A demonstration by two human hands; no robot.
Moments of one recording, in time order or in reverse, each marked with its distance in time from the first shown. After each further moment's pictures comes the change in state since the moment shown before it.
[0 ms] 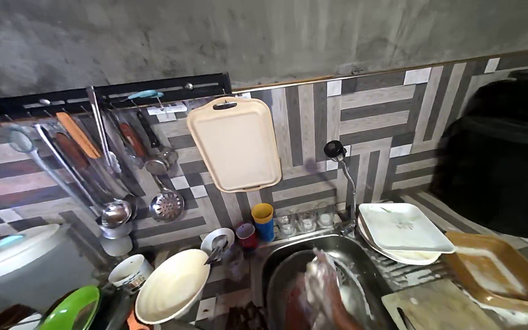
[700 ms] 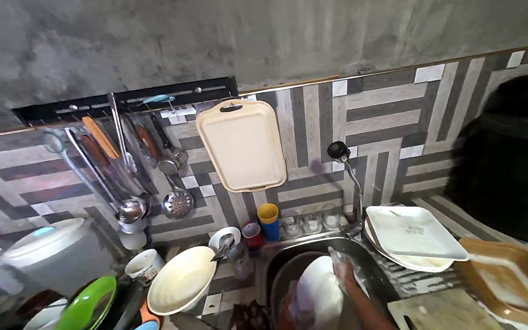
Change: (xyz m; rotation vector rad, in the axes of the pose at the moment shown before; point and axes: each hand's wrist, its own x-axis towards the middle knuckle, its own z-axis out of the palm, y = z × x) left_hand -0.011 -0.037 0.004 -0.216 0.056 -0.044; right_hand 0.076 0.068 -0.010 0.134 0.010 0.415
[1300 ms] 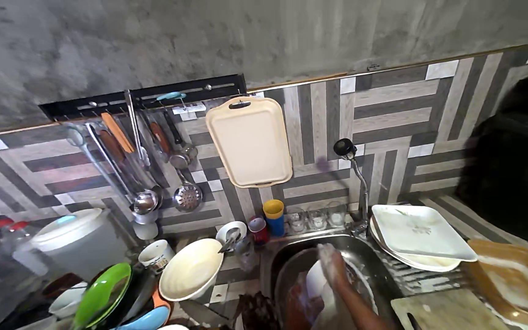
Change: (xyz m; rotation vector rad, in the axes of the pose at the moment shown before) left_hand 0.009 0.016 0.009 0.204 0.039 -0.023; right_hand -0.047 -0.067 0.007 -0.480 -0.164 -0.242
